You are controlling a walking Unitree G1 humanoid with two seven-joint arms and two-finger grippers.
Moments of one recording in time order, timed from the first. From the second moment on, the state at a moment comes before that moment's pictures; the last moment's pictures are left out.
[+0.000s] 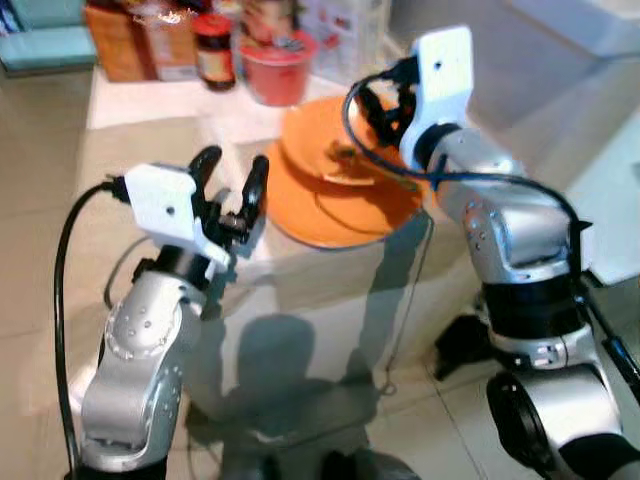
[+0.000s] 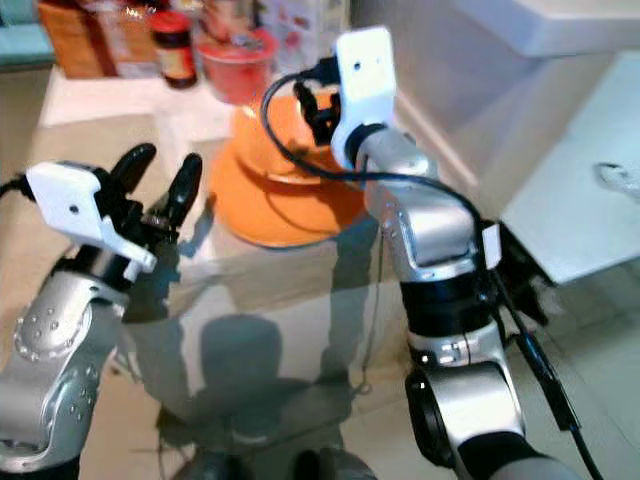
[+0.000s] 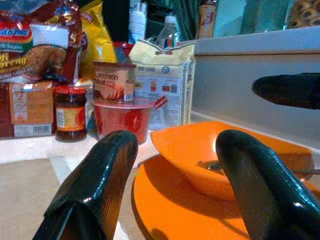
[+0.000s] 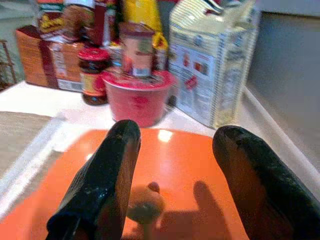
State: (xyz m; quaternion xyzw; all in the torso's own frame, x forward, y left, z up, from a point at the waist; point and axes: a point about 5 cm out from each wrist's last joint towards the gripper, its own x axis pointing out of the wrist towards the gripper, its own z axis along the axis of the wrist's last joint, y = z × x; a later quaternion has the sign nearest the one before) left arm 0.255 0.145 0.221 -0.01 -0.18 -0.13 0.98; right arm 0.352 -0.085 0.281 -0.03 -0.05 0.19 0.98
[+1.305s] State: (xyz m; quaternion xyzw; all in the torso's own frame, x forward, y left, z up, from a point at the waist) left arm 0.230 0.155 0.228 0.00 -0.16 -0.03 0.99; right arm 0.394 -0.012 0.324 0.05 0.08 0.28 0.95
